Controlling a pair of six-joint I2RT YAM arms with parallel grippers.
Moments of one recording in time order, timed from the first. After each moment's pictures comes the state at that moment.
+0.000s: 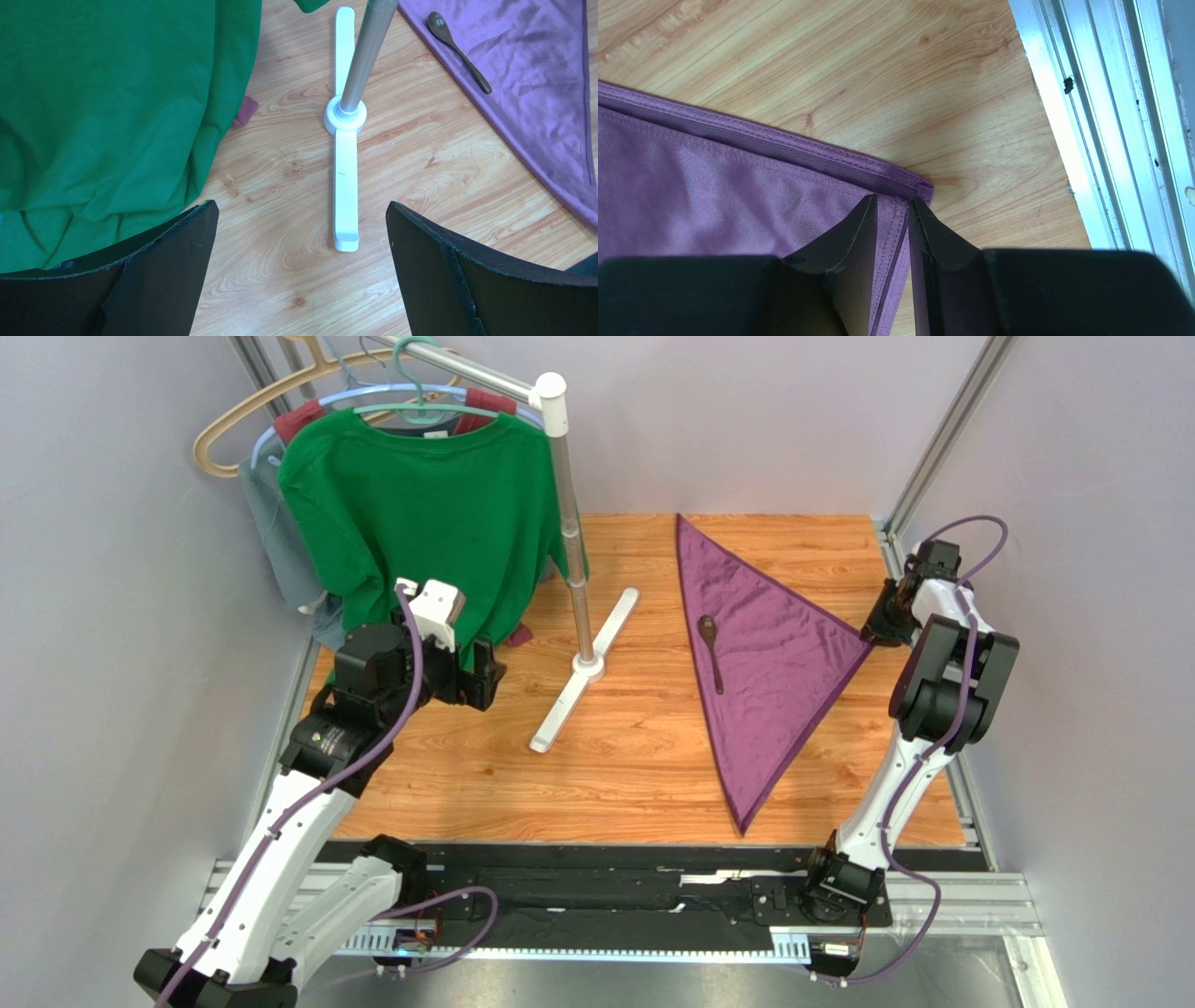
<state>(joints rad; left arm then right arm) -0.37 0.79 0.93 -0.51 0.10 -0.03 -0.40 2.14 1.63 -0.54 -0.11 0.15</state>
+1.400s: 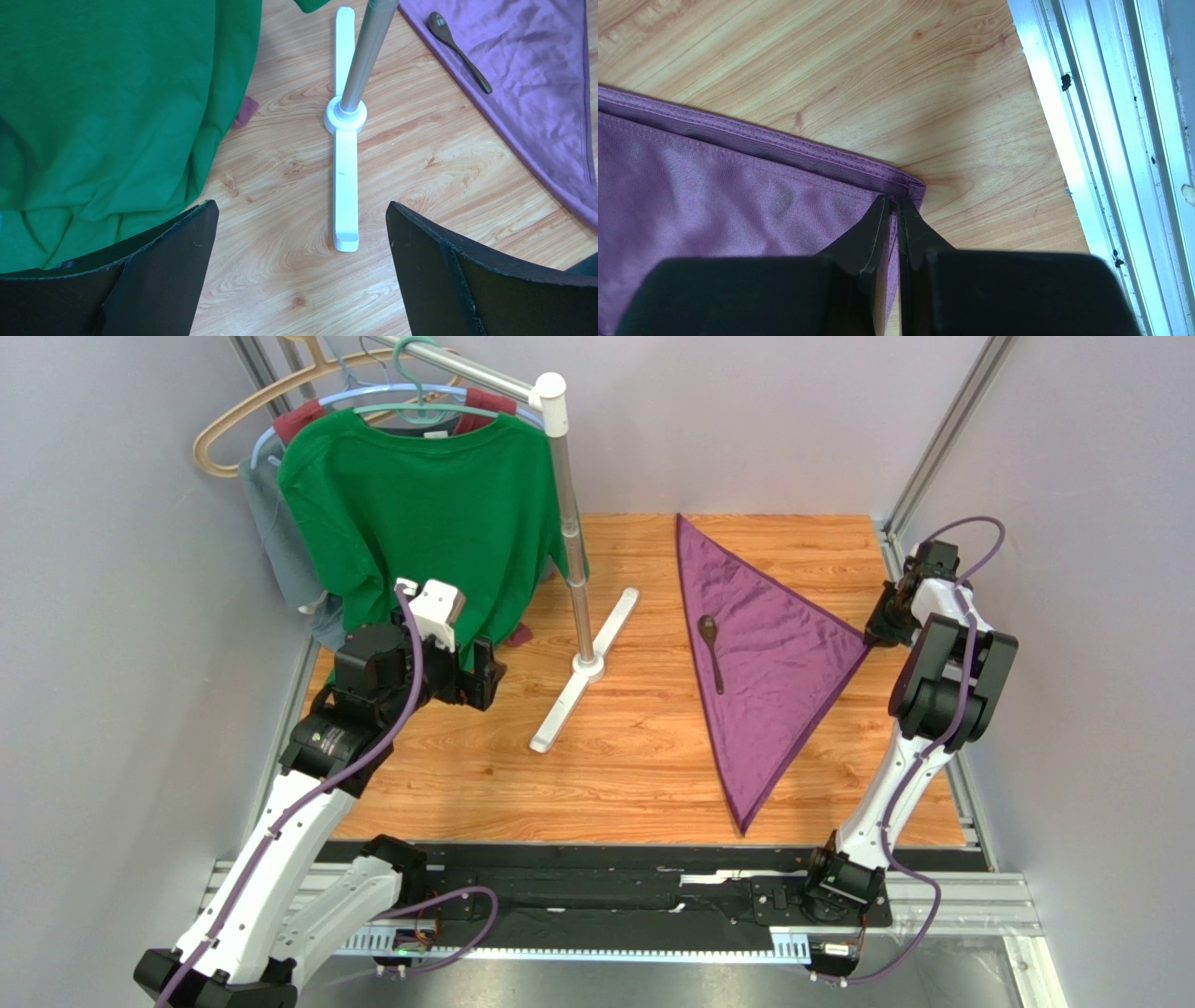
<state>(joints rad) -0.37 0.79 0.93 -0.51 0.10 -0.03 -0.40 2.16 1.64 -0.56 -0.10 0.14</state>
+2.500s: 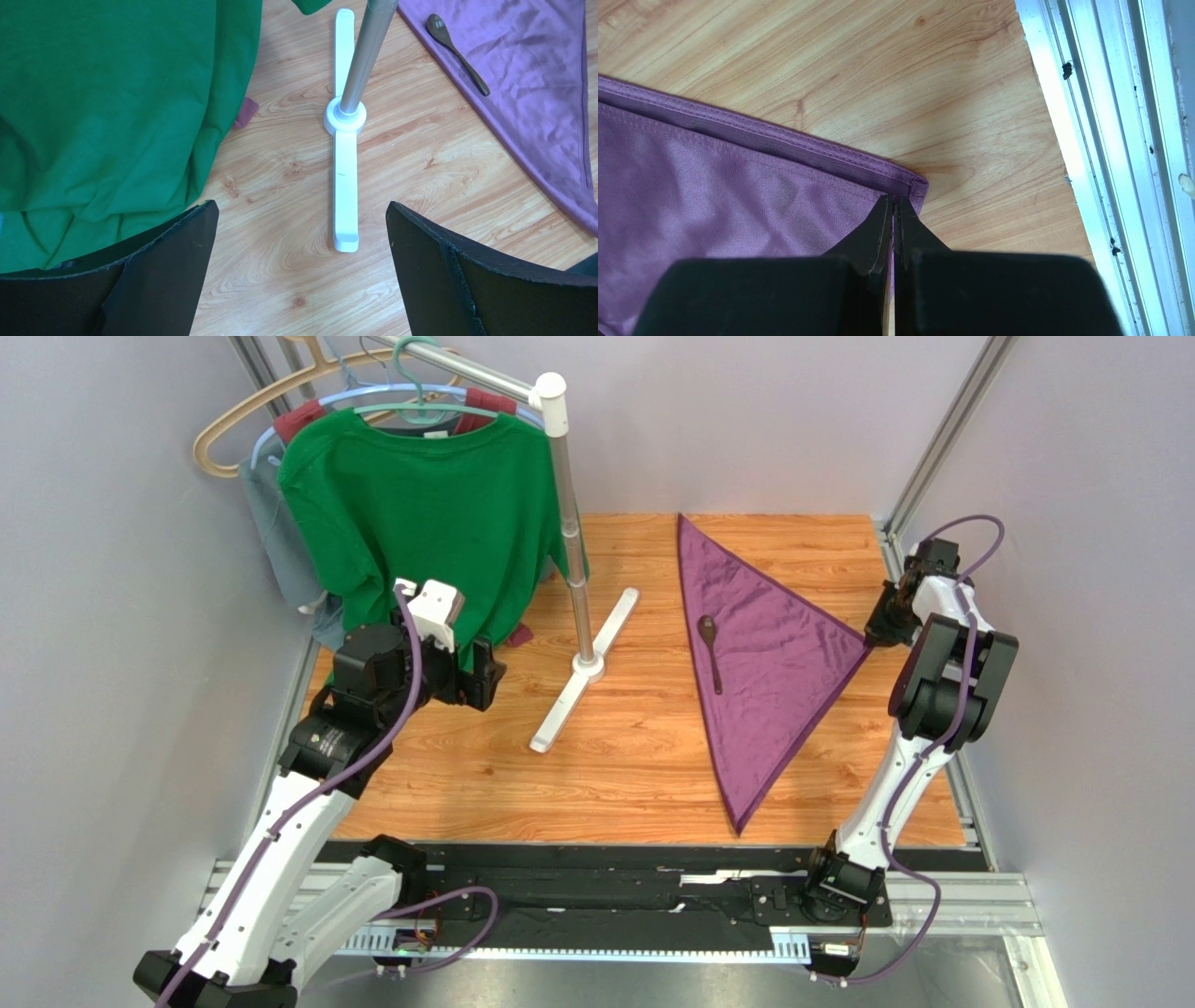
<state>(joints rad) -0.37 0.79 0.93 -0.51 0.10 -0.03 -0.40 2.15 1.66 -0.61 -0.10 0.13</state>
